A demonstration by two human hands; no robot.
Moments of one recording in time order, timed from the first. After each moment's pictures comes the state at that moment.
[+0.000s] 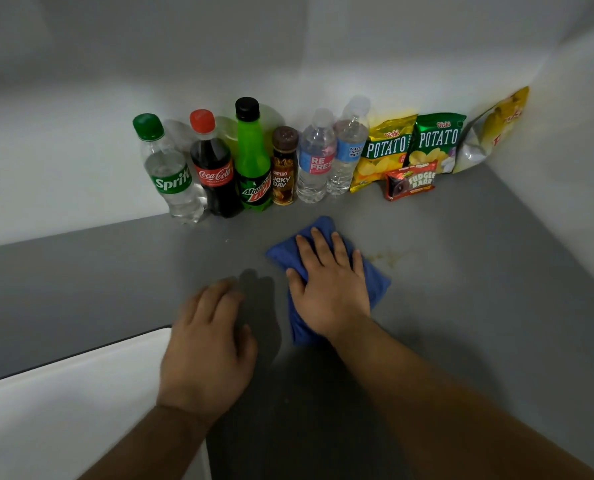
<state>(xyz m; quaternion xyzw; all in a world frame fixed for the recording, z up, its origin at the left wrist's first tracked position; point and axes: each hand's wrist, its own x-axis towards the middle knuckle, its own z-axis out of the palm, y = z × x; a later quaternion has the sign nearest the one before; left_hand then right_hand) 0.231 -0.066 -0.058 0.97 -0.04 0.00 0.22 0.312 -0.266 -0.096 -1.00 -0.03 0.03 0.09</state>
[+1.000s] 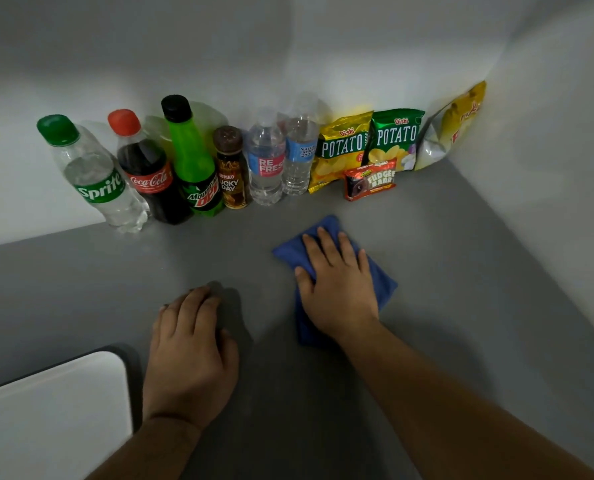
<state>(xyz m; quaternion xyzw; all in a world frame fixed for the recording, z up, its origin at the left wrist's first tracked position) 0.243 -0.120 -0.082 0.98 -0.03 0.04 0.21 0.316 -0.350 -0.097 -1.00 0.01 0.02 0.09</state>
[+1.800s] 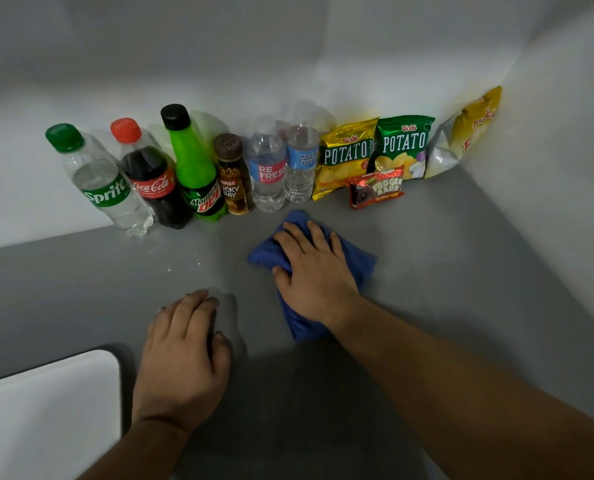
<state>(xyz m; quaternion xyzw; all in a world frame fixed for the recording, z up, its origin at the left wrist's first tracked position) 0.245 -0.122 -0.075 0.98 -0.01 -0.01 0.18 0.359 -0.339 -0.094 -0.98 -0.14 0.03 0.12</state>
